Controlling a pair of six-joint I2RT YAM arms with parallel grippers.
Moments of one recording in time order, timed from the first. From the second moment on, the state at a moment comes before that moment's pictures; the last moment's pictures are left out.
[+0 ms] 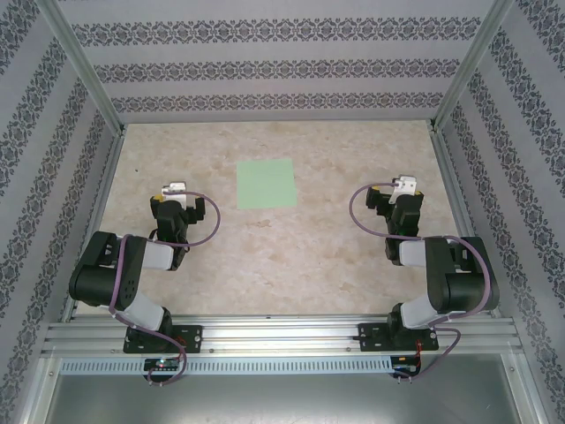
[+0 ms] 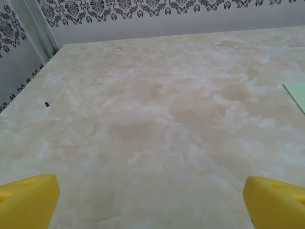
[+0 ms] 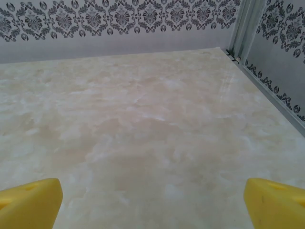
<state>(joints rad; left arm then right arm) -0.12 1.57 0.37 0.87 -0.27 0.00 -0.01 1.51 0.37 0.85 0.13 0.02</state>
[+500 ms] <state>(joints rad) -0.12 1.57 0.37 0.87 -0.27 0.00 -0.01 1.51 0.37 0.85 0.13 0.02</state>
